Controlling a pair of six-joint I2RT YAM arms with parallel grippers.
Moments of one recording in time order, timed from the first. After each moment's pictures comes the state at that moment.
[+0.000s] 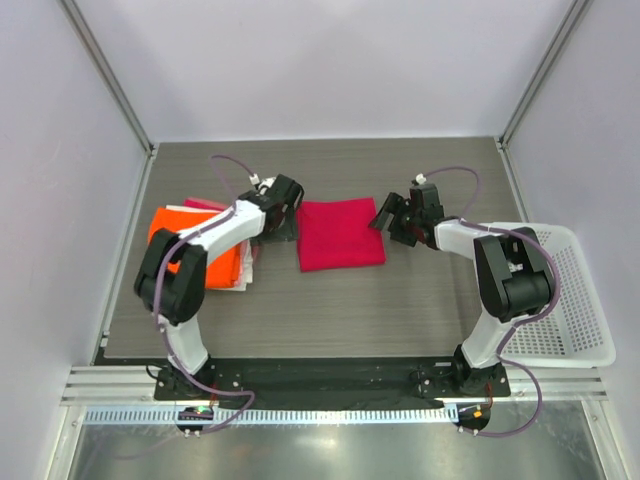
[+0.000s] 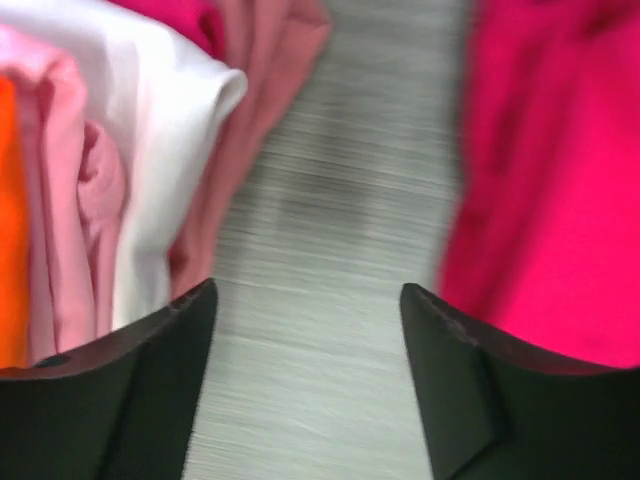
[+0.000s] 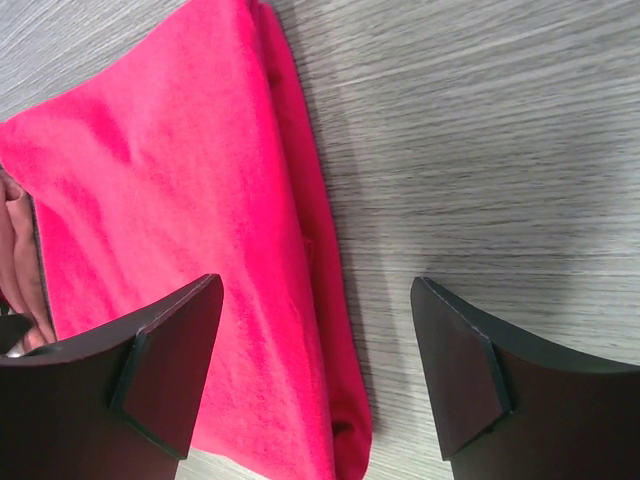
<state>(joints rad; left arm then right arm) -0.53 1.85 1.34 -0.69 -0.38 -0.63 0.23 1.74 0.91 0.06 -0.19 0.65</state>
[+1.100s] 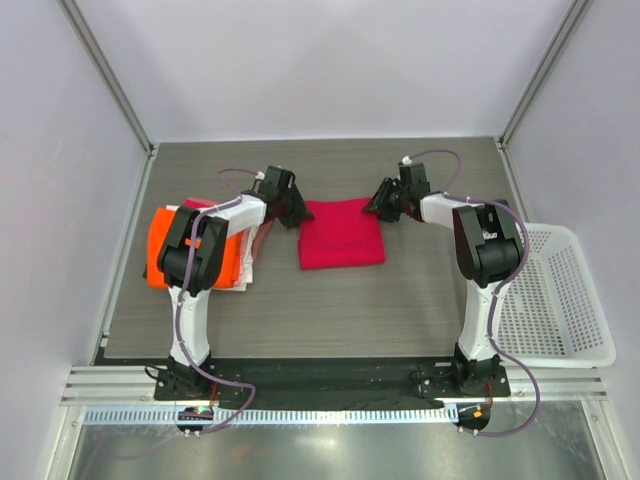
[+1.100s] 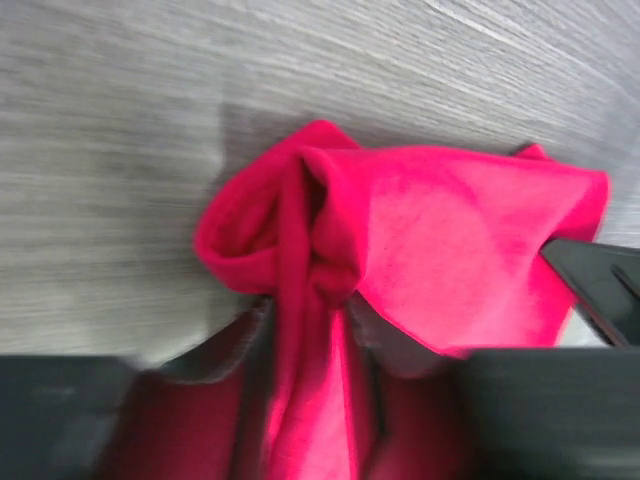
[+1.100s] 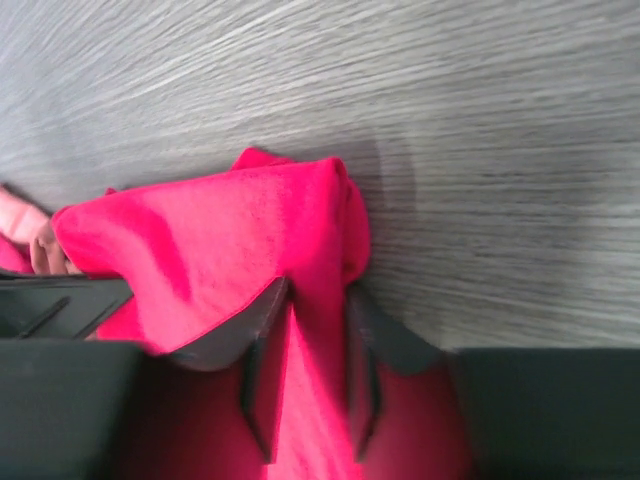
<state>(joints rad) -0.41 2.07 1.39 -0.17 0.13 -0.84 0.22 2.05 1.26 0.01 -0.32 0.68</state>
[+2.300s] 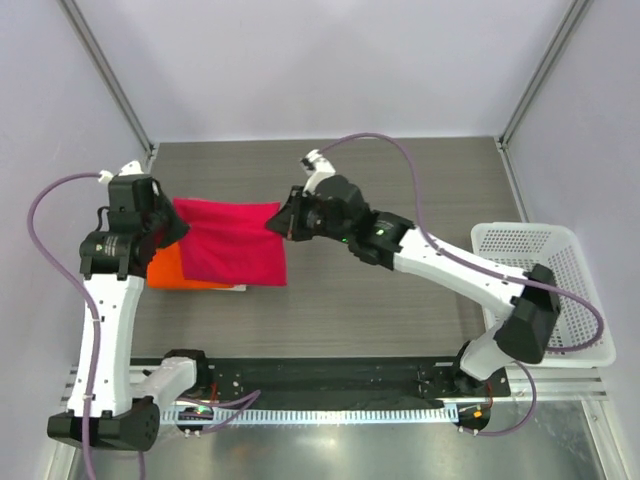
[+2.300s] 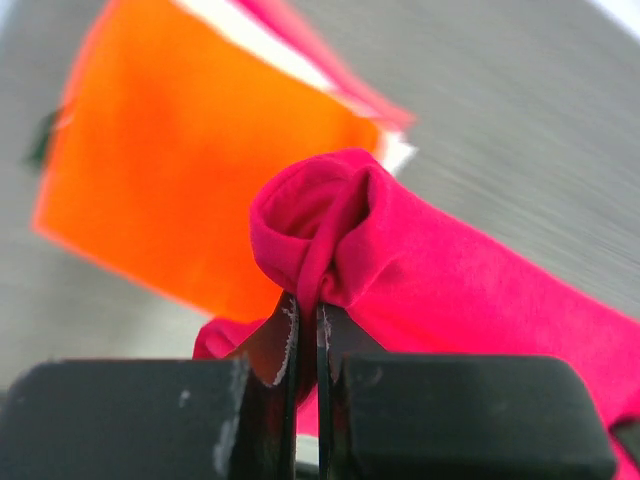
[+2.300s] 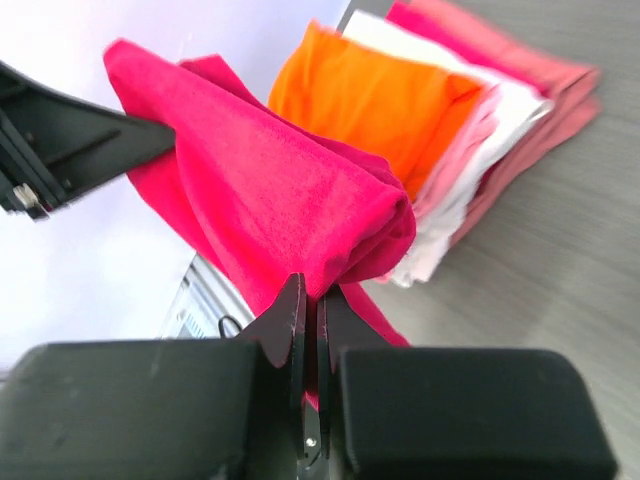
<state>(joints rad) -0.07 1.01 1.36 -1.00 -0.11 -0.52 0.92 1.50 1.38 -0.18 -0.01 0.73</state>
